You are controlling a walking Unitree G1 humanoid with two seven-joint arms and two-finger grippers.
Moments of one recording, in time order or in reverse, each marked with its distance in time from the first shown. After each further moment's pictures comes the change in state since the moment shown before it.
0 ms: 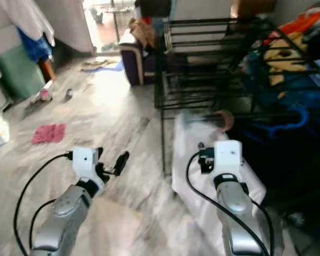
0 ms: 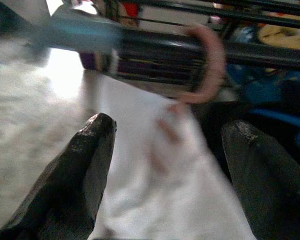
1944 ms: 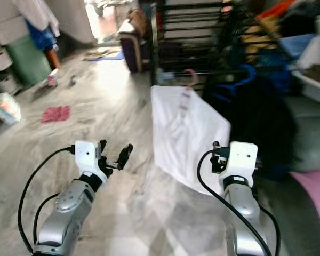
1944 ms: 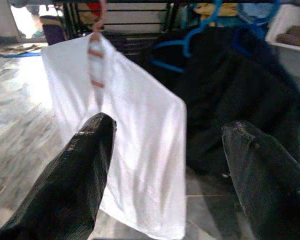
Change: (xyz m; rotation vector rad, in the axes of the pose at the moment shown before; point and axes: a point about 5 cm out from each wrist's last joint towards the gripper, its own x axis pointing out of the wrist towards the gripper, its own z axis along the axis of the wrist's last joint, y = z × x) left arm 0.003 -0.001 0.008 0.024 -0.041 -0.007; right arm -0.006 -0.012 -0.003 0.134 -0.030 -0.134
